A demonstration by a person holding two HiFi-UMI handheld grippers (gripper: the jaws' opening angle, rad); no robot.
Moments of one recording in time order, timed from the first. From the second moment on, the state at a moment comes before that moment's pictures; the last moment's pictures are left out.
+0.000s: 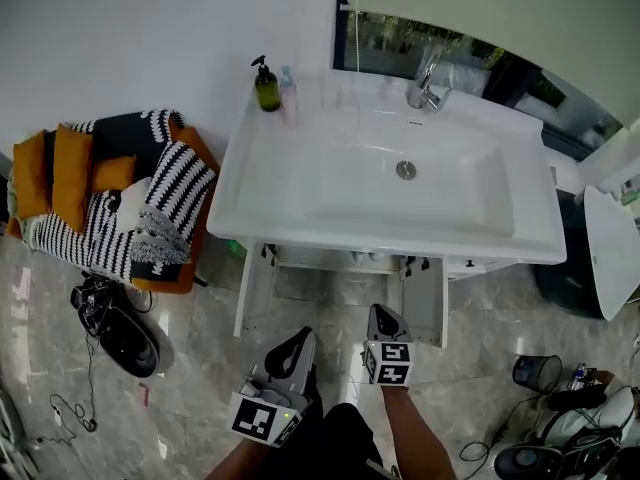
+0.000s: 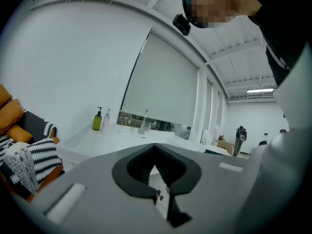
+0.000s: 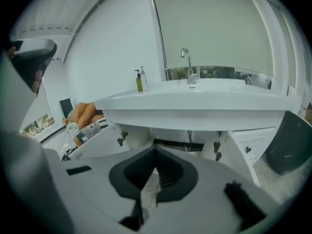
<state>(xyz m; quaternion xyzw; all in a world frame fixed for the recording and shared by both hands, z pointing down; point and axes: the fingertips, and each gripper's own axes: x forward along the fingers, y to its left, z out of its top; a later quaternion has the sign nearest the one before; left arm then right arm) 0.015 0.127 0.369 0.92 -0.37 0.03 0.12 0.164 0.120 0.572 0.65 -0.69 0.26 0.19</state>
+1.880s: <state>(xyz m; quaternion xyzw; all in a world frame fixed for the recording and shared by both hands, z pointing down) -0.016 0.135 0.199 0.91 -0.40 0.00 0.11 0.095 0.153 0.232 0.62 -0.77 0.14 0.09</state>
